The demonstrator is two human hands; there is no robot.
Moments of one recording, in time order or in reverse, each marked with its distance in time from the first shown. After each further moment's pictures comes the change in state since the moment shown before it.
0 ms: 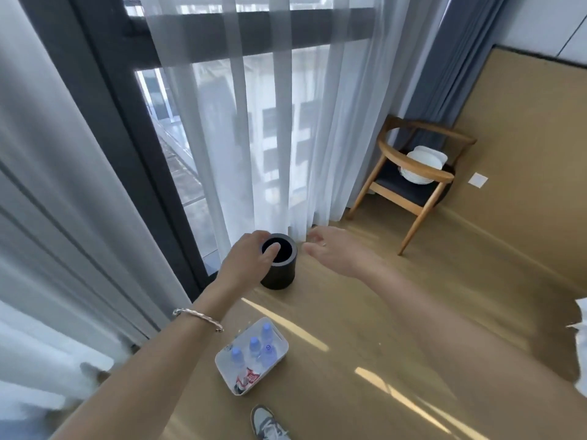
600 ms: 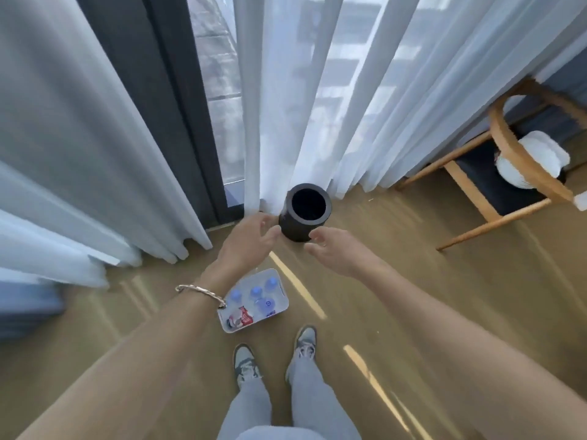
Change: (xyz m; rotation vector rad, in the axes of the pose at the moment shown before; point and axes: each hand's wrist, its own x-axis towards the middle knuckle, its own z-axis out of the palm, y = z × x) left_hand 0.123 -0.114 0.033 -0.118 -0.024 -0.395; right_hand 0.192 0.001 0.078 -0.176 -0.432 -0.019
